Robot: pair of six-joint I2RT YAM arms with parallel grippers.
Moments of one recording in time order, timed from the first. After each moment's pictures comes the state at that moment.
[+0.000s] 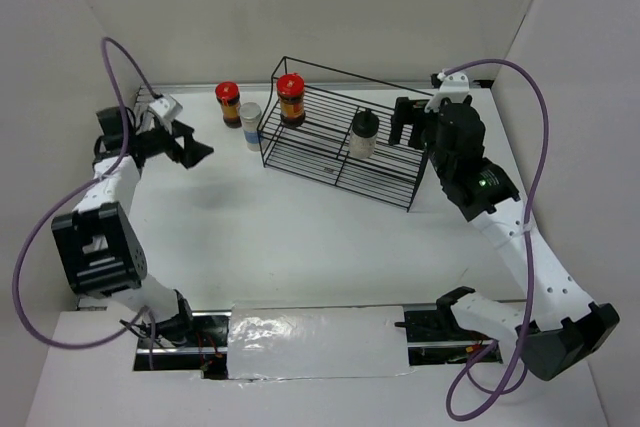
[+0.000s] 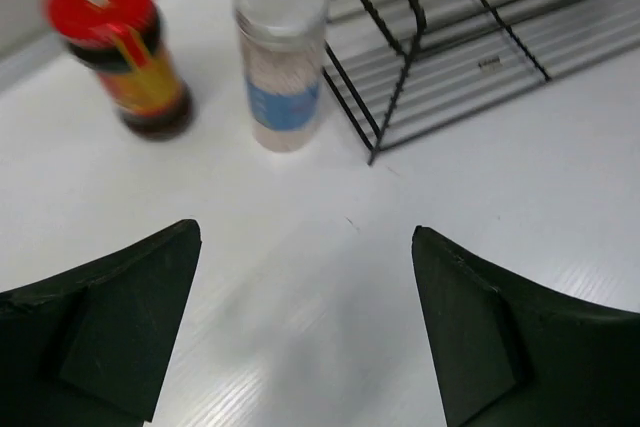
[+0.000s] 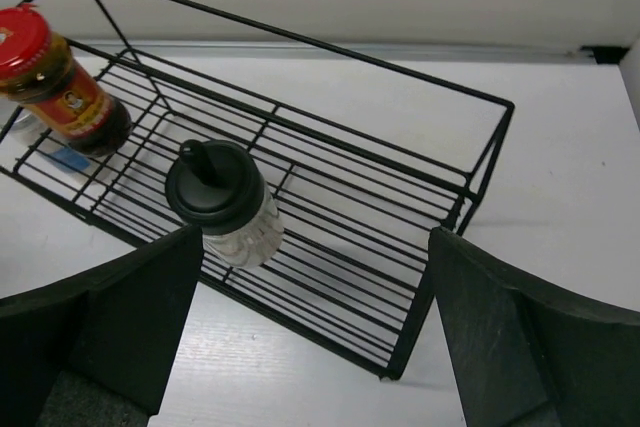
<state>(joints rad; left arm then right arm) 0.33 1.51 1.15 -0.16 1.02 0.43 0.42 1.07 1.21 -0.36 0.34 0.14</state>
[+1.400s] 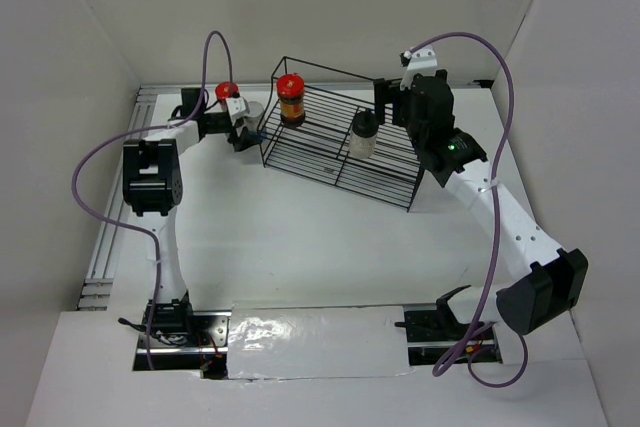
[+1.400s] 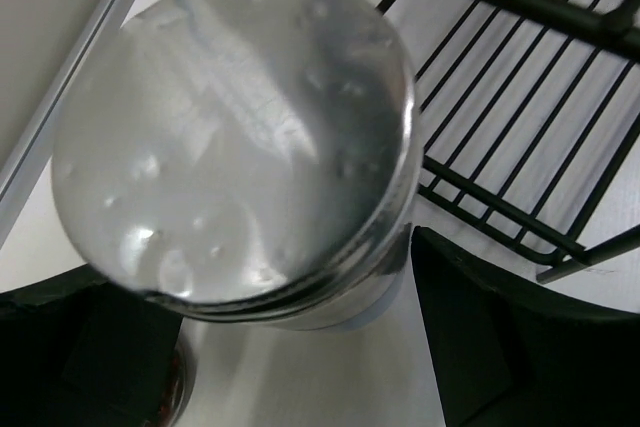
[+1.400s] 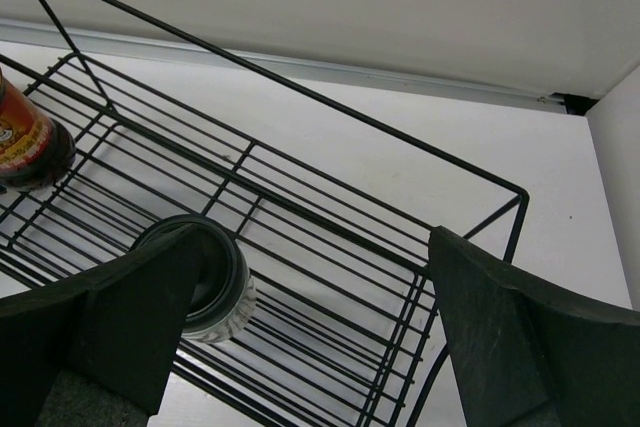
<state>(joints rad) 0.06 2.30 1.69 -0.09 1.10 0.88 0.42 1.32 1.33 -0.24 0.35 -0.01</state>
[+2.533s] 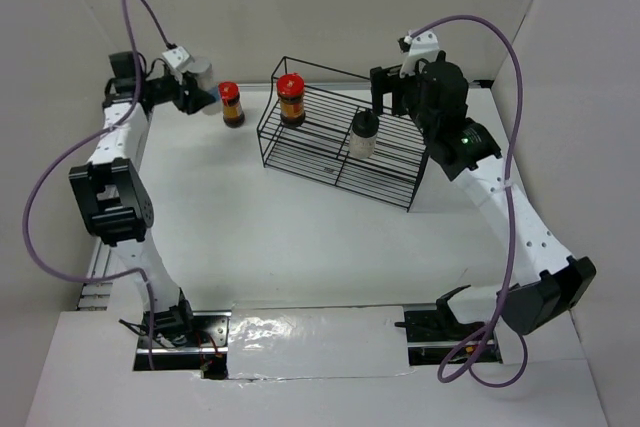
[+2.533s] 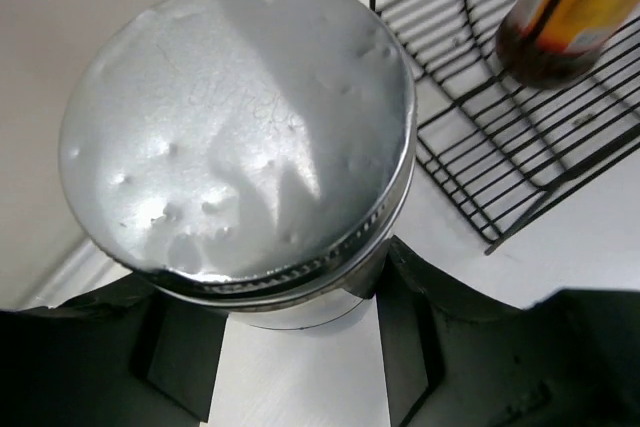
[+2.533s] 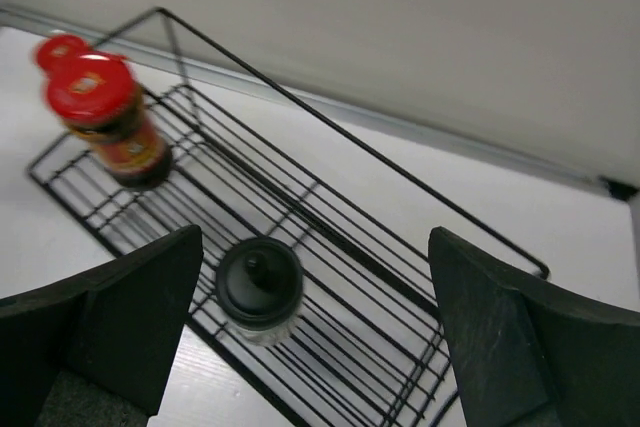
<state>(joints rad) 0.22 1.99 1.72 -0.25 0.99 0.55 0.43 1.32 1.47 -0.33 0.22 -0.05</state>
